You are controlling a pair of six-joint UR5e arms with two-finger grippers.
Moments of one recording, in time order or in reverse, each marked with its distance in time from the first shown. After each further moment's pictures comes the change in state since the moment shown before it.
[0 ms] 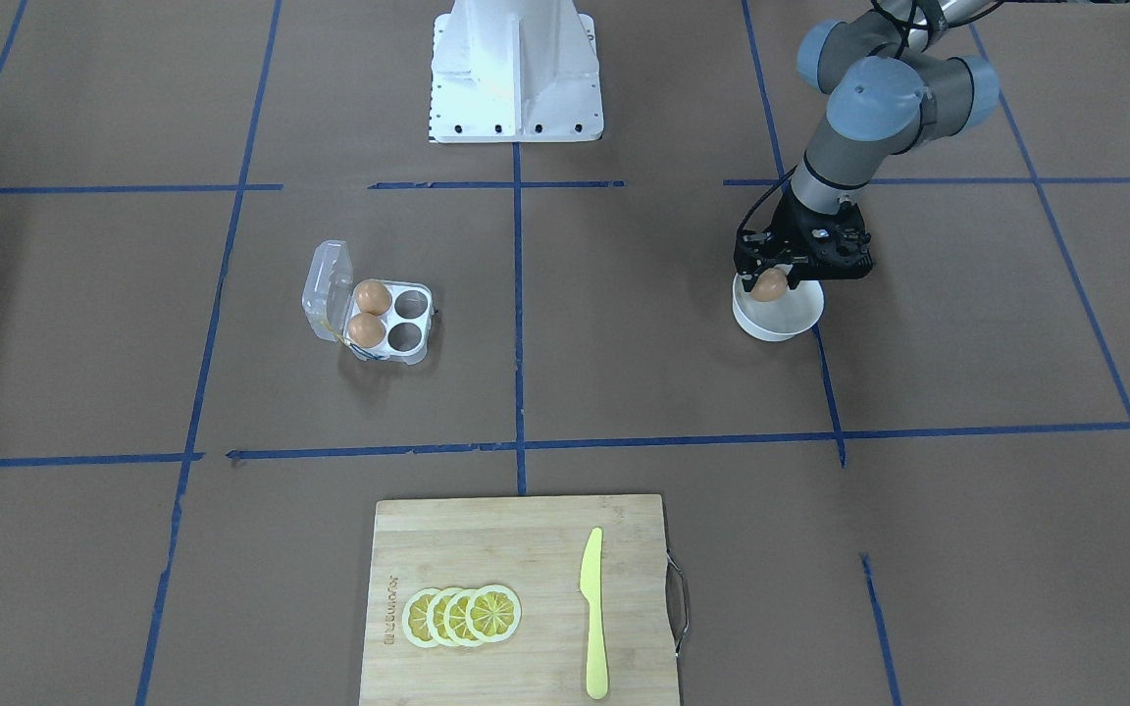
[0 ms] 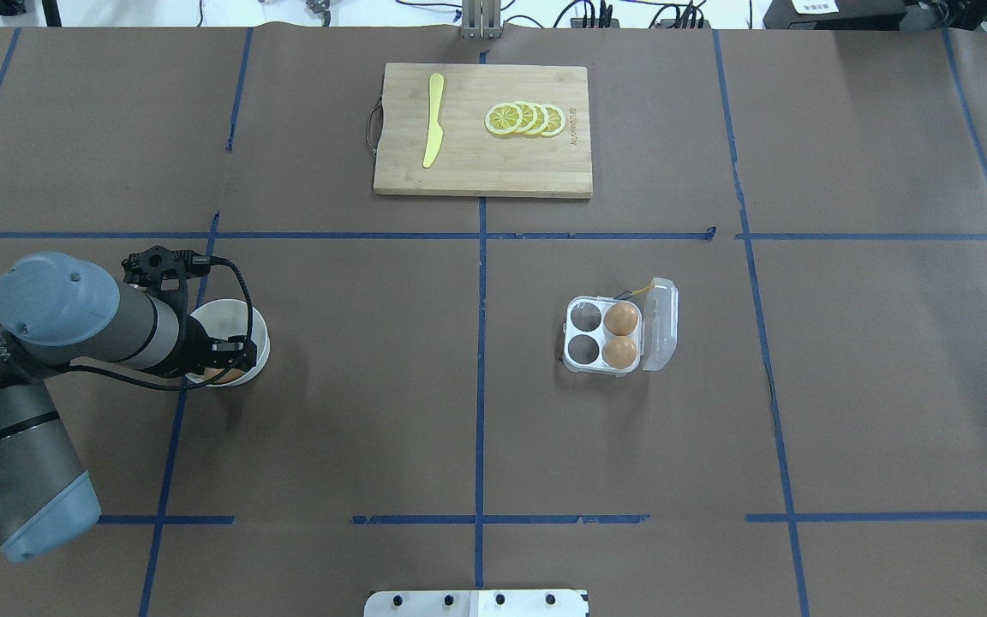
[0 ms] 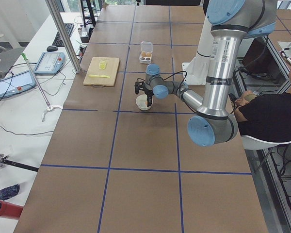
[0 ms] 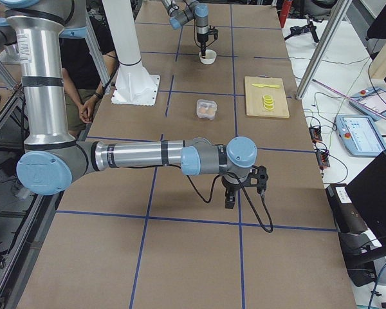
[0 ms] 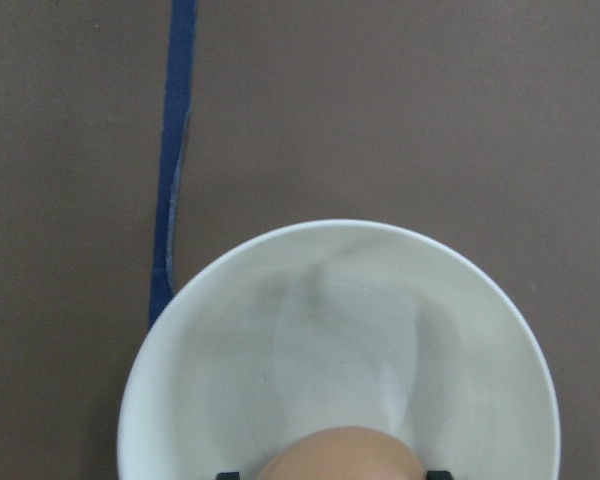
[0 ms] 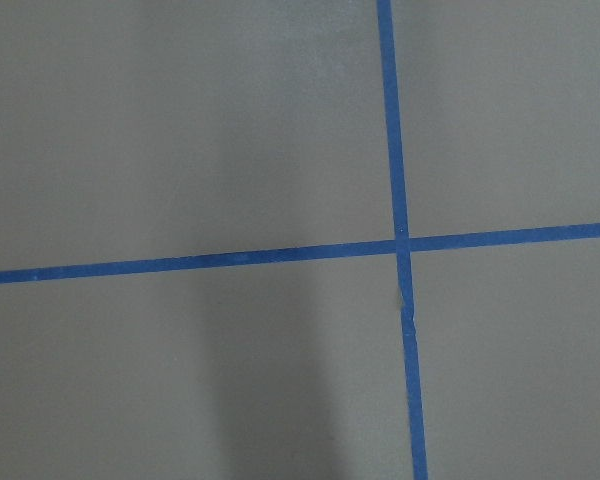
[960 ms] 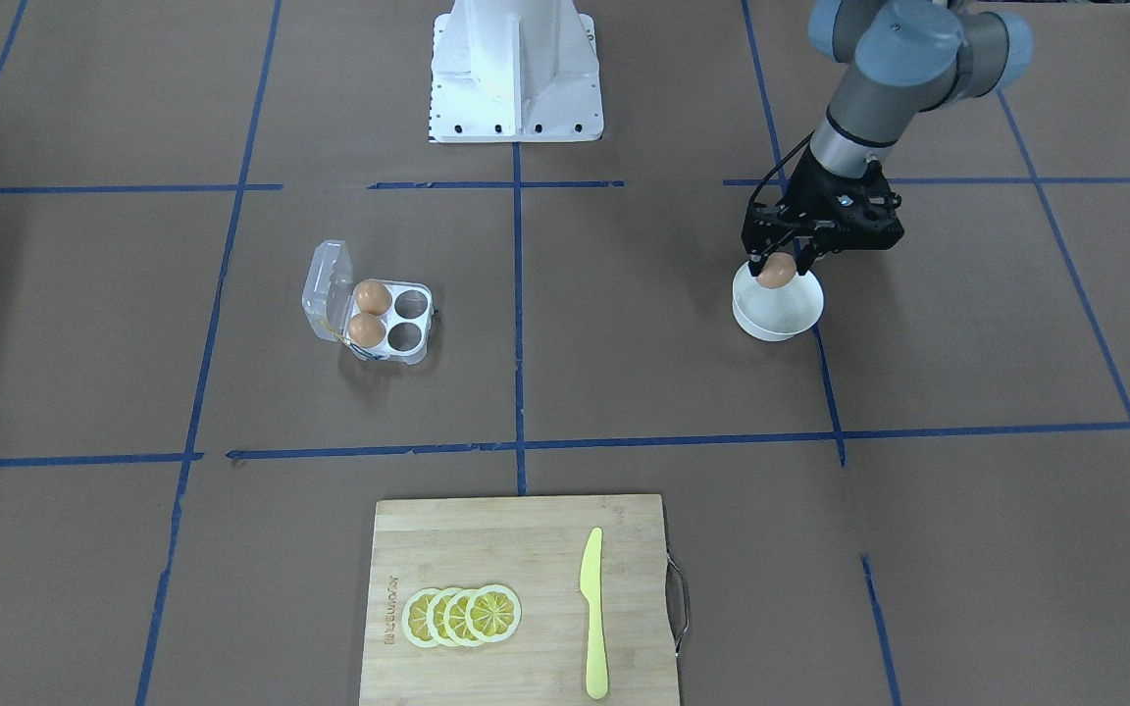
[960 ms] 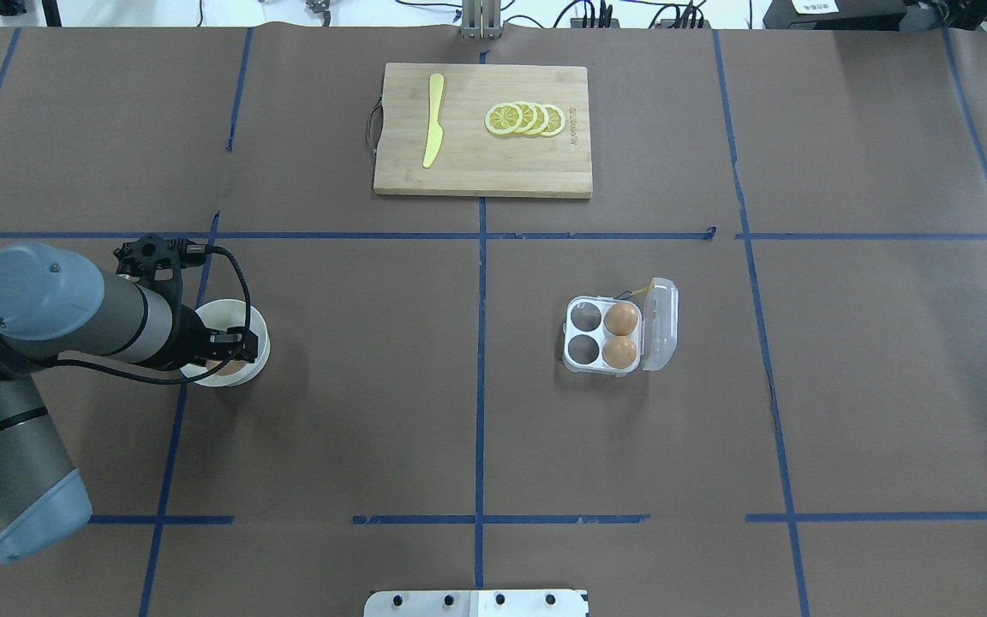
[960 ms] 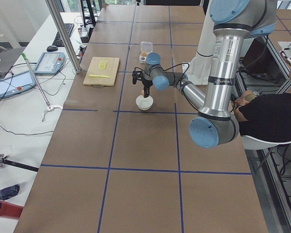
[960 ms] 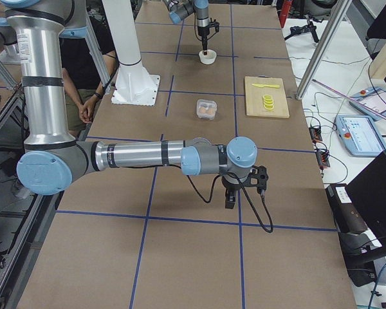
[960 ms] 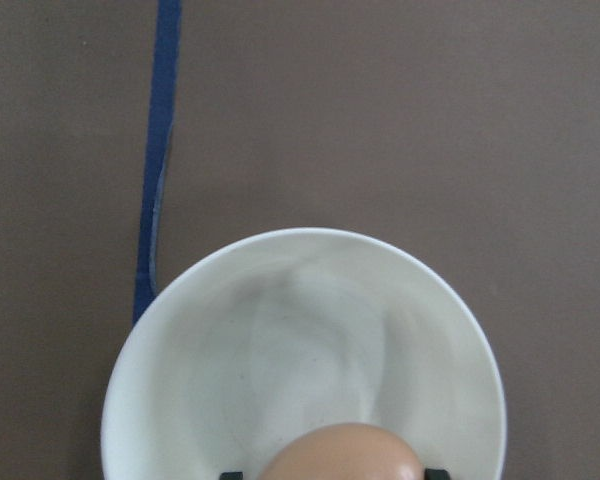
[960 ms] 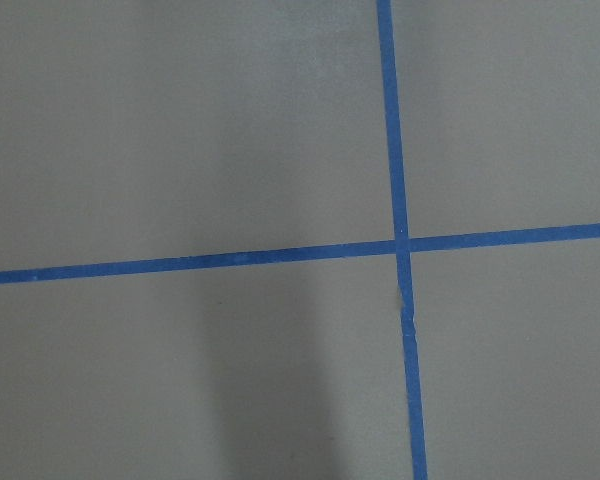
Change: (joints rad) left arm -0.093 0.007 -0.183 0.084 -0.007 -0.003; right arm 0.000 0.000 0.000 0.000 0.000 0.000
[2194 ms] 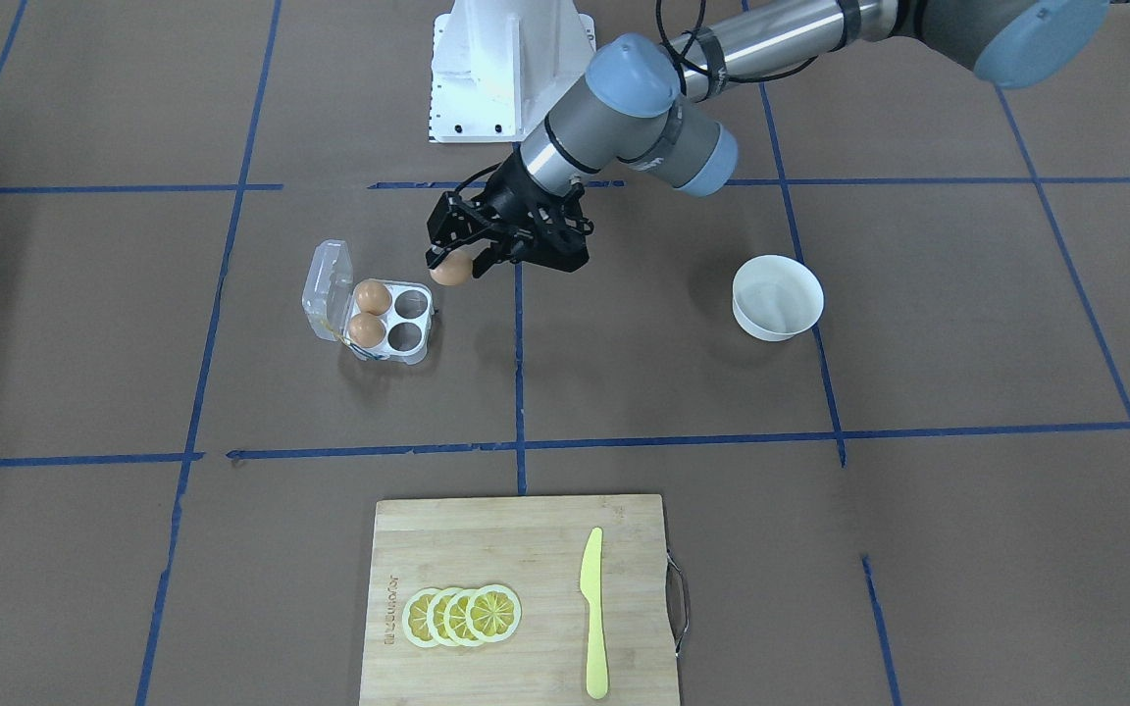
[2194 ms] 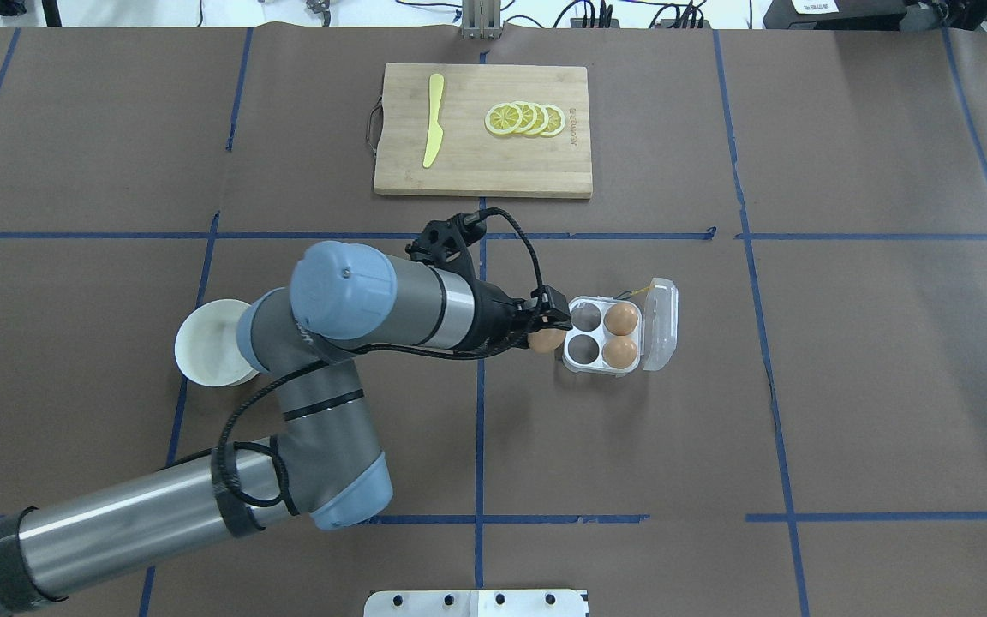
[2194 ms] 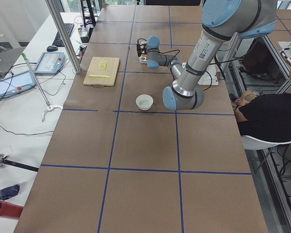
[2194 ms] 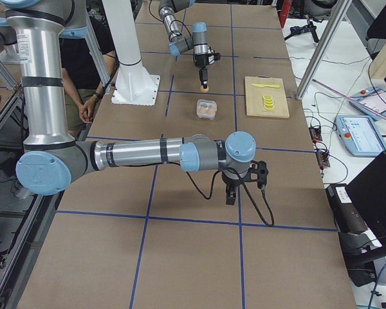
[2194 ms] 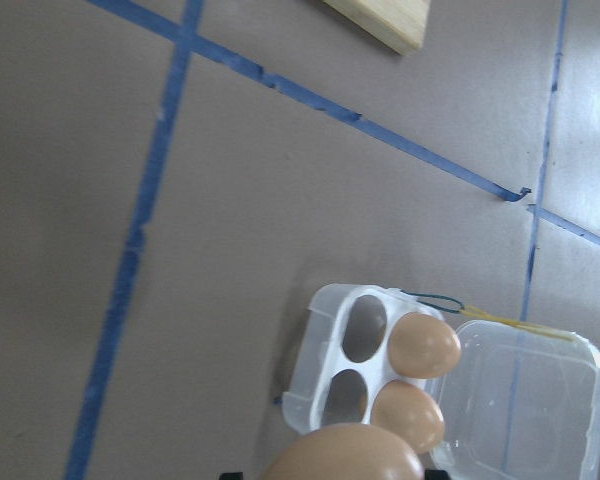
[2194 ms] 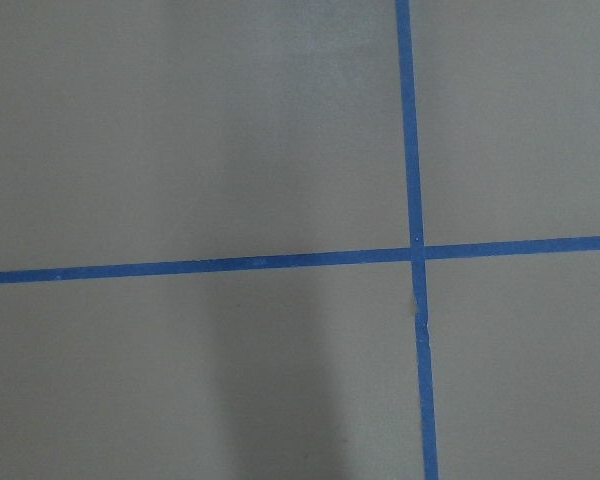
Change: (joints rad) left arm 0.248 -0.636 0.620 -0.578 0.084 -0.452; right arm 0.000 -0.006 0.037 0.001 0.000 0.001
